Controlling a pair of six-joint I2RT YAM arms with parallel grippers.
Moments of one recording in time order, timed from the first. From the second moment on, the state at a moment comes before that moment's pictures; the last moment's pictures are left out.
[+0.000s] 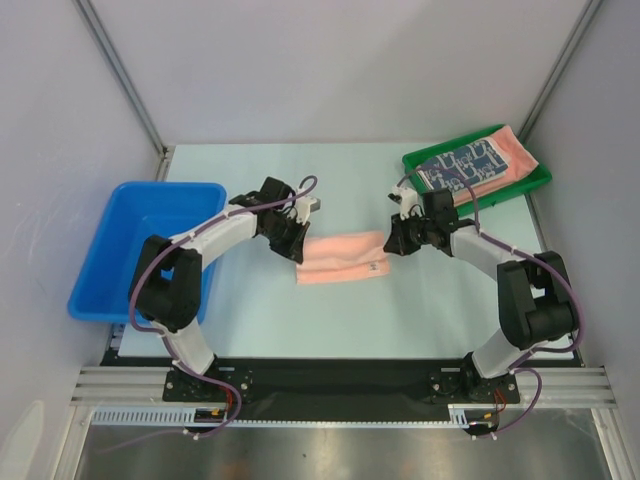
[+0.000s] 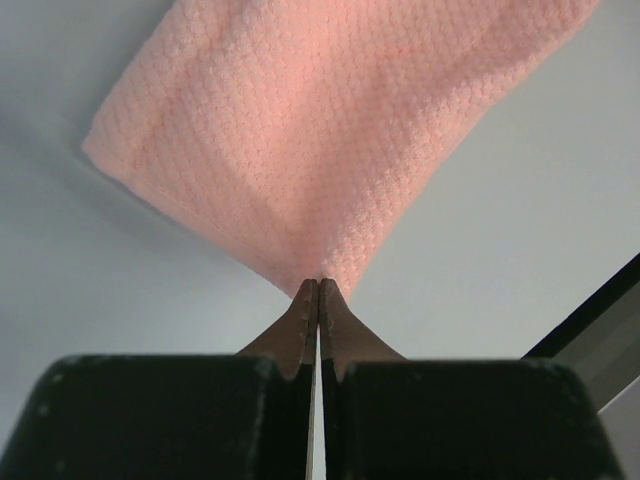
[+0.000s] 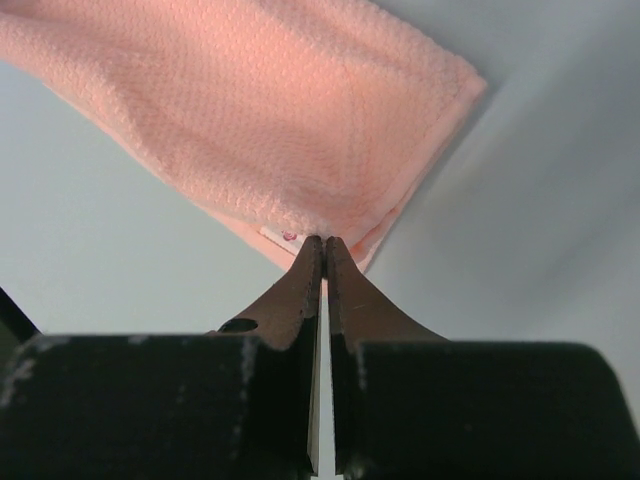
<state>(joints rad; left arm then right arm) -0.44 1.74 1.24 -0.66 0.40 0.09 0.27 1.60 0.94 -0.17 -0.54 -0.07</state>
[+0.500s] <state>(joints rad) -0.47 1.74 1.15 -0.64 0.39 0.09 0.29 1.56 0.86 -0.17 -0.47 0.00</state>
